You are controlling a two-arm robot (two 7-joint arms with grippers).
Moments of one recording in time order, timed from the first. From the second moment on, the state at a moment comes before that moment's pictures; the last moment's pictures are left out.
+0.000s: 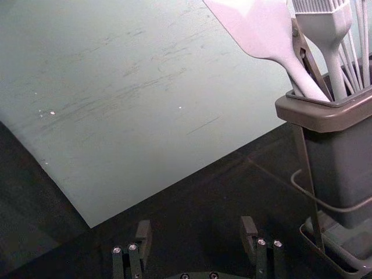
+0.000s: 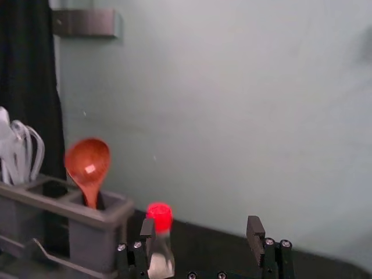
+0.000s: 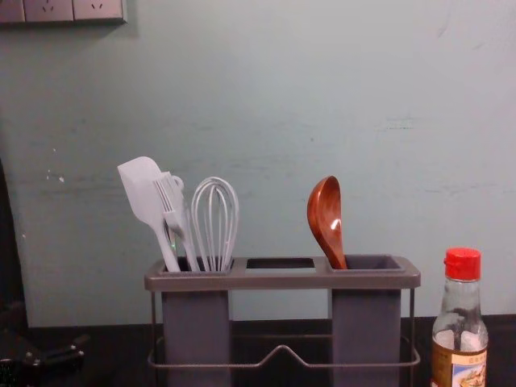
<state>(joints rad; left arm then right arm) -0.20 0.60 0.45 -1.41 -0.25 -0.12 0.03 -0.23 0.42 -0.01 -1.89 0.26 -0.12 0.15</state>
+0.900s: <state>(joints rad) -0.20 0.60 0.45 -1.41 -0.25 -0.12 0.03 -0.20 0.33 0.02 -1.79 0.24 0.07 0.12</state>
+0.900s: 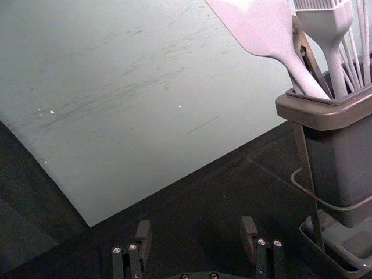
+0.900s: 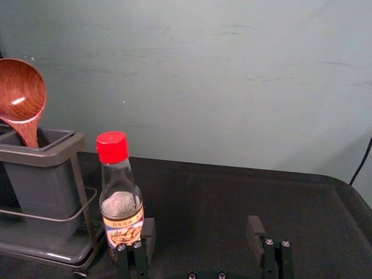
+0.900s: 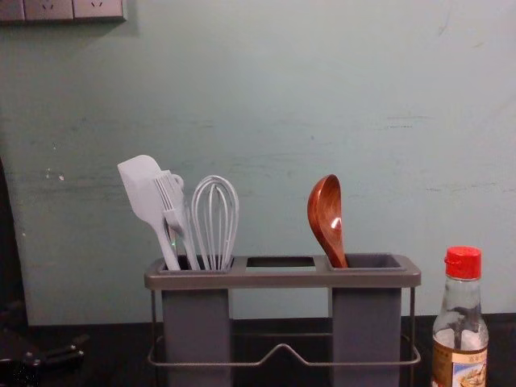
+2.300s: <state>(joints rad) -0.20 0.60 0.45 -1.41 -0.25 -0.12 0.03 -0.20 0.33 0.02 -1.79 0.23 0.07 0.13</state>
